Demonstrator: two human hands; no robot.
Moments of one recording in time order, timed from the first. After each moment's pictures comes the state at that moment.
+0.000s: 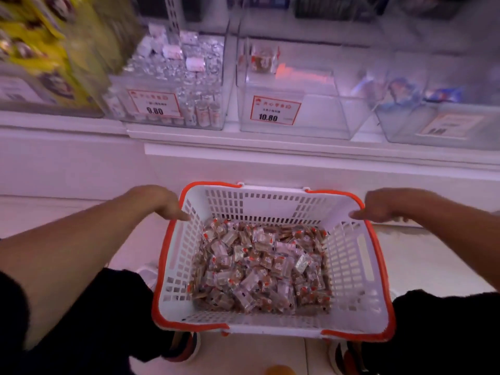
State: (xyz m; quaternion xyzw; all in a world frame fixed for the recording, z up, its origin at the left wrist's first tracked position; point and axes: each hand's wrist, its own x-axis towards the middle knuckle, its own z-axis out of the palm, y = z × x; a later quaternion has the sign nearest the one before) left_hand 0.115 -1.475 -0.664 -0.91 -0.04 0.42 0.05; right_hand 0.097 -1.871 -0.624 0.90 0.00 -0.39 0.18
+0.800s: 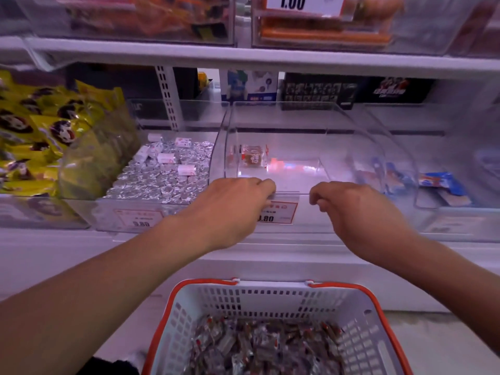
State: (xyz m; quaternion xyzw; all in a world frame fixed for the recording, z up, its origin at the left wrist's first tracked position) left_hand 0.194 -1.590 -0.523 -0.94 0.32 -0.11 -0.04; right_hand 0.160 -1.815 -0.521 0.98 0.17 0.11 -0.07
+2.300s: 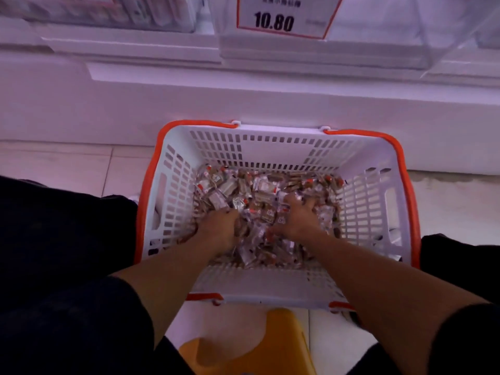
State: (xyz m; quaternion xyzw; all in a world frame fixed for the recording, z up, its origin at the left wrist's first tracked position) left_hand 0.025 -1.564 -0.871 -0.92 0.08 0.36 -0.13; right_hand 0.034 -1.781 -0.893 0.92 -0.11 -0.32 -0.21
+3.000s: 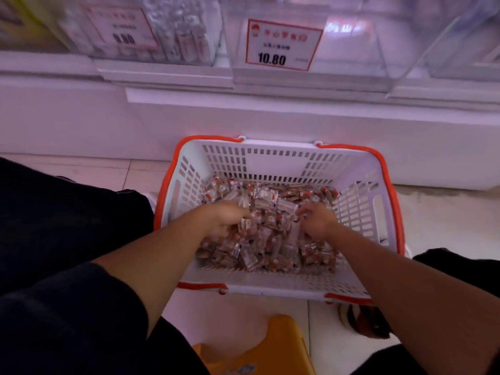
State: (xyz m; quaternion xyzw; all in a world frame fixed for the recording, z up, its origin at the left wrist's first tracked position) left_hand 0.052 -1.577 -0.788 -0.72 -0.21 0.49 -0.44; right_hand 0.040 -1.811 -0.836 0.87 -0.17 -0.31 -0.36
